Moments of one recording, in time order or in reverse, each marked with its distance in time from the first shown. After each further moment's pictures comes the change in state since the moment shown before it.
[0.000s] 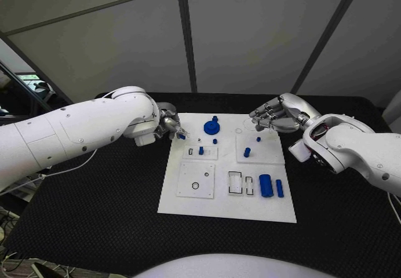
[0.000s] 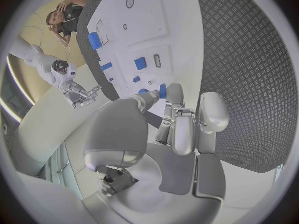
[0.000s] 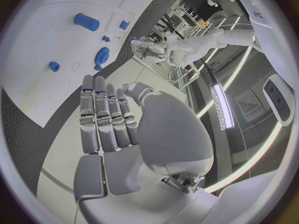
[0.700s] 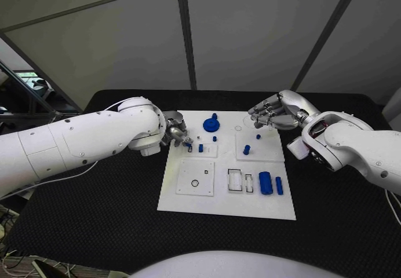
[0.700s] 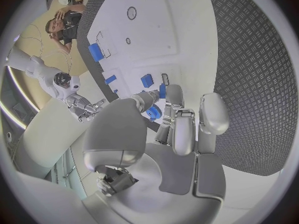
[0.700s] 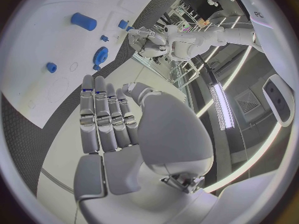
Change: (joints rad) left arm -0.034 -0.014 -0.026 0.093 -0.057 -0.058 0.000; left_hand -0.025 -0.017 0.030 -0.004 0.019 0.004 -0.004 0.015 0.000 0.028 -0.008 0.023 0.029 -0.004 -0.003 0.016 0.000 0.000 0.018 -0.004 0.027 0.022; right arm 0.000 0.007 0.000 0.006 0.000 -0.012 -0.001; right_hand 0.000 0.000 0.008 -0.003 -0.009 0.000 0.000 0.000 -0.001 0.000 0.000 0.000 0.000 0.000 0.000 0.000 -0.003 0.000 0.000 0.000 0.000 0.000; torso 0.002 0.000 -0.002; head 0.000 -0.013
